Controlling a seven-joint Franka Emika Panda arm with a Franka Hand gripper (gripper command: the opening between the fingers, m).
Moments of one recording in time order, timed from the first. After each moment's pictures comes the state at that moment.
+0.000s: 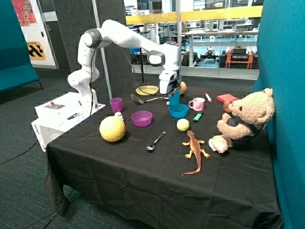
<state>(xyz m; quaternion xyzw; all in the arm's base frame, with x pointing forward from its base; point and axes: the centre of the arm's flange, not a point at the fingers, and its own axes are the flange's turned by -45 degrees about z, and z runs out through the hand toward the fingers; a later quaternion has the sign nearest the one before) 0.670 -0.003 0.389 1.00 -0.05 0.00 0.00</state>
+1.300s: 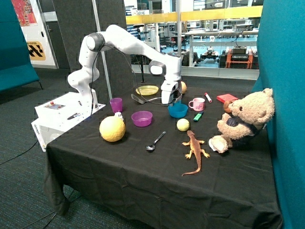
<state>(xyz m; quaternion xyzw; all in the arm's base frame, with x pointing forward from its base) 0.680 -0.013 0.336 1.00 -0.03 0.00 0.00</state>
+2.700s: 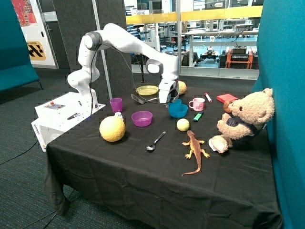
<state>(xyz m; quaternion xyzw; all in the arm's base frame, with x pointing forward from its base) 0.669 -0.031 0.349 1.00 0.00 -0.01 0.00</state>
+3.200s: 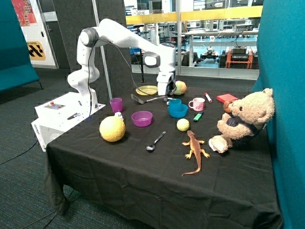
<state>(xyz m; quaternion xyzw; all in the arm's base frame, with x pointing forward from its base) 0.651 -0.024 0.391 1.00 0.04 0.00 0.00</state>
